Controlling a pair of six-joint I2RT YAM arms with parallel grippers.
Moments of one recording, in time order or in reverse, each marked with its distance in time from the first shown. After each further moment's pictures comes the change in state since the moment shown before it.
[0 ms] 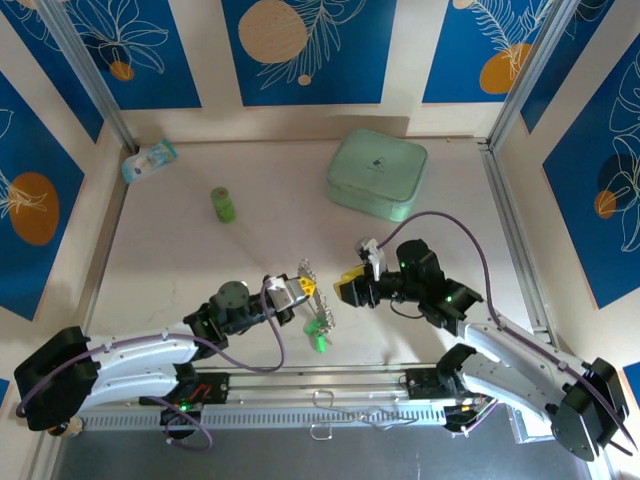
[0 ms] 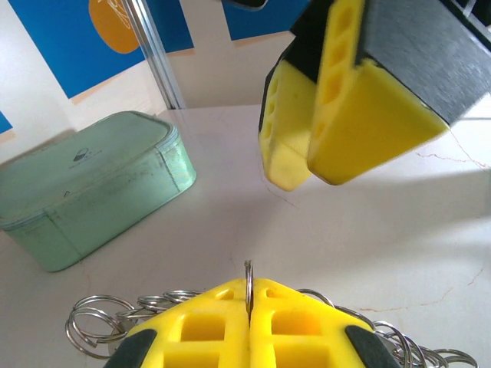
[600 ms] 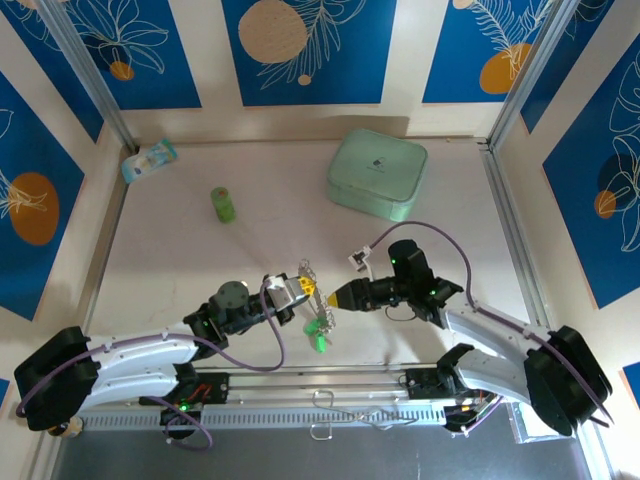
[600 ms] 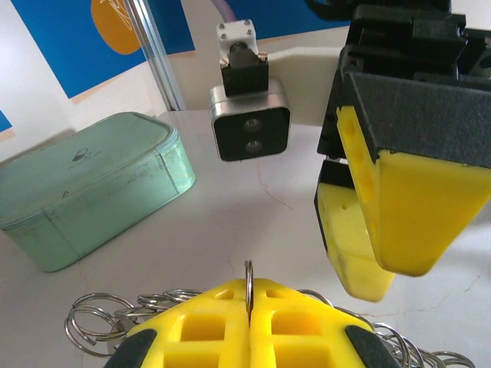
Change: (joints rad) left arm 0.000 0.000 0.000 0.008 0.001 -0.018; right arm -0.051 0.188 -0.109 0.233 -0.373 0.417
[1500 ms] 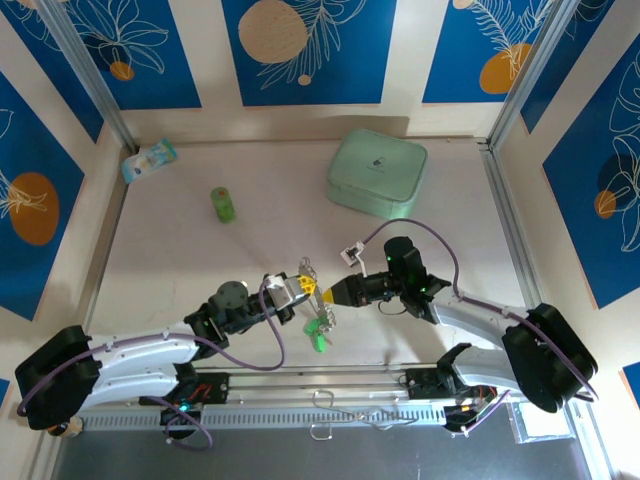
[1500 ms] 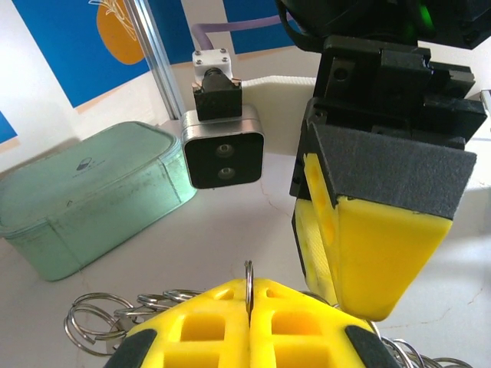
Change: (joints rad) left arm 0.000 0.009 0.000 0.036 0.000 -0.004; right arm 0.000 0.128 -0.005 0.249 -0.081 0.066
